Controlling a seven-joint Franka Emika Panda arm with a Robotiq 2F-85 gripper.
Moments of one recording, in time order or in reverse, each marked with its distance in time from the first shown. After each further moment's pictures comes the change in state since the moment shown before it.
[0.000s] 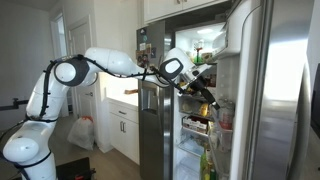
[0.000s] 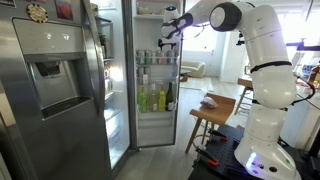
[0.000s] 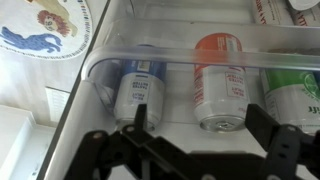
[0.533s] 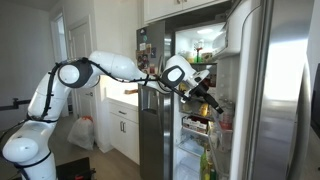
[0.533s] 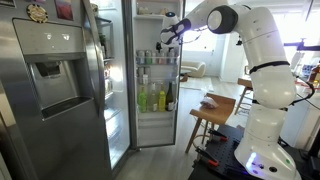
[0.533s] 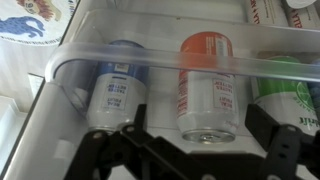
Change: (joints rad) arm -0.011 0.042 0.008 -0.028 0.002 0.138 -0.022
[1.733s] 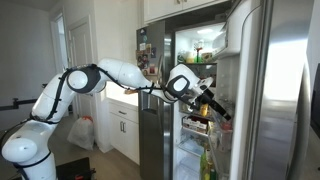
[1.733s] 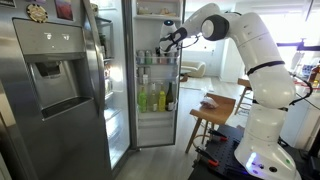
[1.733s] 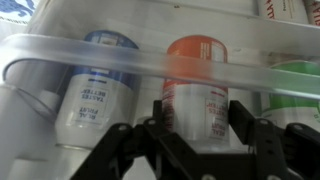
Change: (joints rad) arm -0.025 0.113 -0.008 0.056 -0.010 0.121 -0.015
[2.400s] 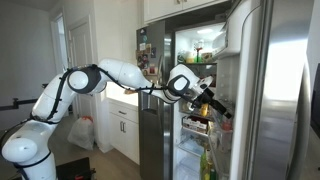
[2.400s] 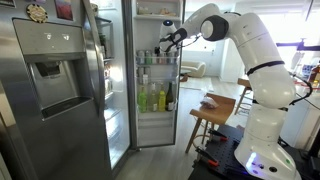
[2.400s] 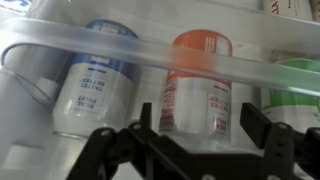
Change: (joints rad) arm 0.003 0.008 -0.003 0.014 -0.043 0.006 0.000
